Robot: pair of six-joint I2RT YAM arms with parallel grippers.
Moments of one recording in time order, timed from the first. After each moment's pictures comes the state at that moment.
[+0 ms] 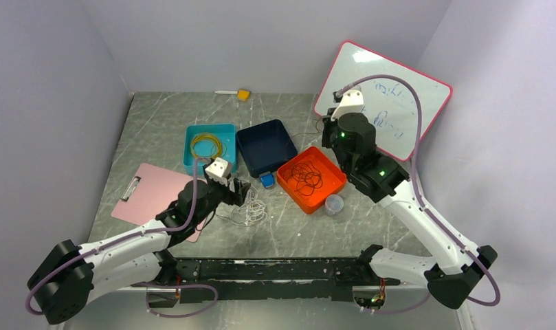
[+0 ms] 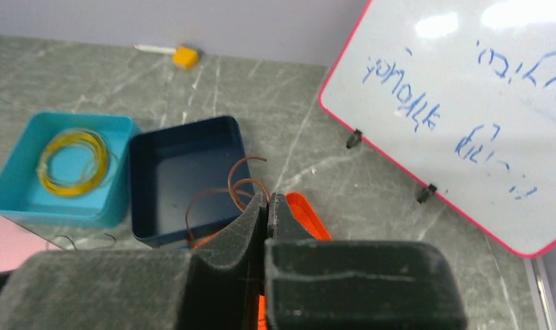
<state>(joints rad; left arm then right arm) -0.79 0.95 0.32 0.45 -0.20 -0.21 0.70 1.09 1.26 -0.38 0.55 0.11</state>
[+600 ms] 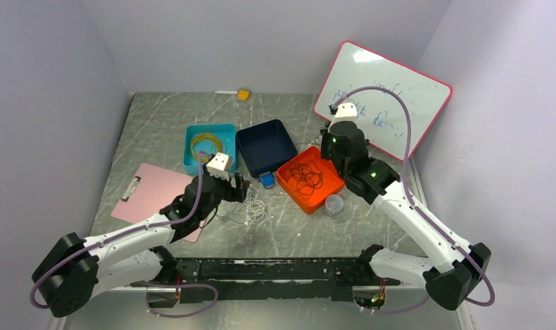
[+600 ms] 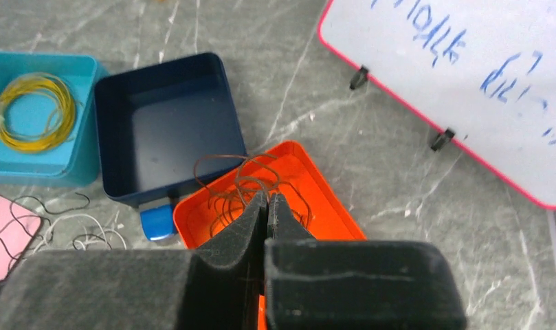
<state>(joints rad) -0.79 1.01 0.37 0.36 -0.27 -0.29 0.65 1.09 1.11 -0.41 0.50 0.18</state>
